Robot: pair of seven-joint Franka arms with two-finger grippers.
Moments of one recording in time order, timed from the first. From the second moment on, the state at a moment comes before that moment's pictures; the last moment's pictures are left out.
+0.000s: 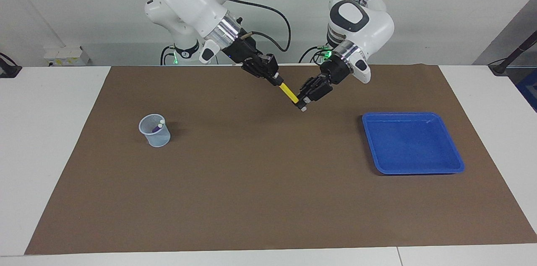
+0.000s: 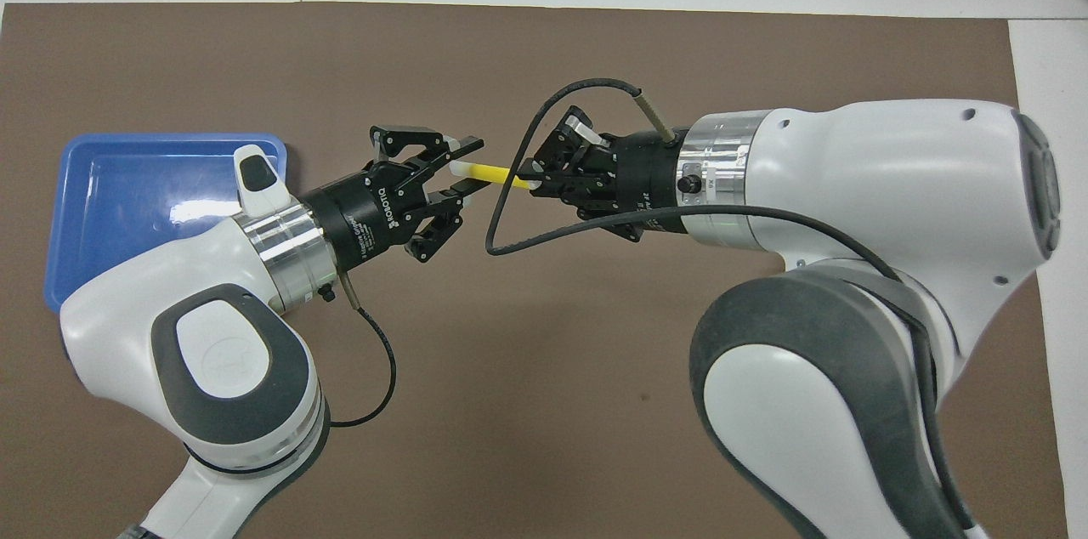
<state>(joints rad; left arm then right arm) -0.51 -0.07 -0.02 -2.11 -1.55 2.68 -0.56 0.40 0.06 0.06 -1.73 0.71 2.24 0.80</state>
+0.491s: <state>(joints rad) -0.51 -0.07 -0.02 -2.11 -1.55 2.68 -0.57 0.40 0.05 0.06 -1.73 0.71 2.24 0.80</state>
